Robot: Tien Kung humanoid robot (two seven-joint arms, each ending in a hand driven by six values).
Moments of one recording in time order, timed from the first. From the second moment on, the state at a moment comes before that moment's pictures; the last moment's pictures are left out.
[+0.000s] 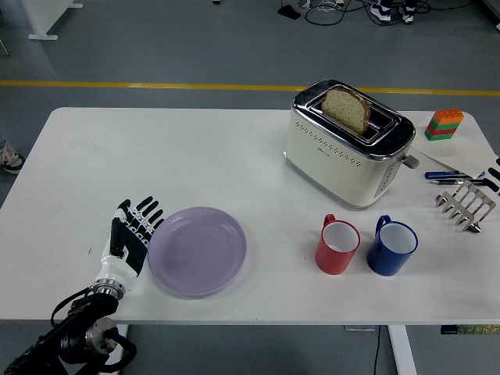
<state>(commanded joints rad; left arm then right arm) -0.23 0.08 -0.99 -0.90 0.42 0.03 -0.42 0.07 -0.24 1.58 1.27 -0.70 -0.12 0.14</state>
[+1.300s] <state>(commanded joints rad) -0.37 0.03 -0.77 -0.82 0.19 -0.02 -0.42 0.08 -0.23 1.57 1.27 -0.69 -0.11 0.14</state>
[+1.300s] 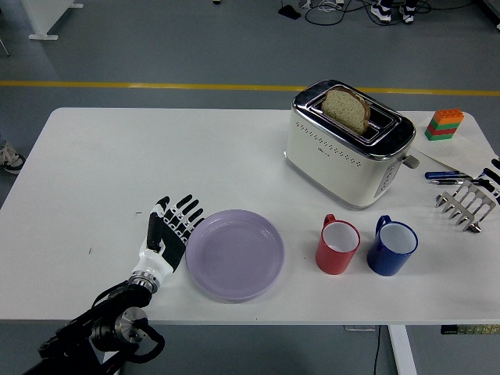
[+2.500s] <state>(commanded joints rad) -0.40 0.00 -0.80 -0.87 0.27 0.04 -0.42 0.08 -0.24 1.57 1.28 -0.70 -0.11 0.14</state>
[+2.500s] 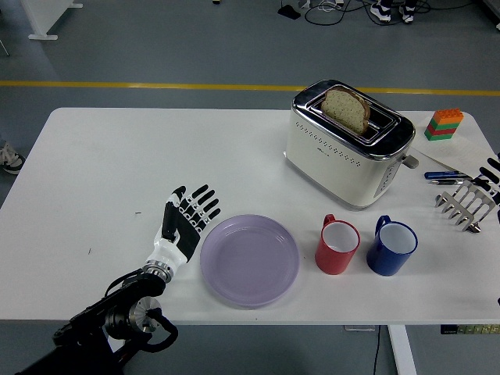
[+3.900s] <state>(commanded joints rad) 0.14 0.10 -1.35 -1.61 0.67 0.27 -0.21 1.01 -0.34 0.87 0.57 -1.25 -0.03 0.12</state>
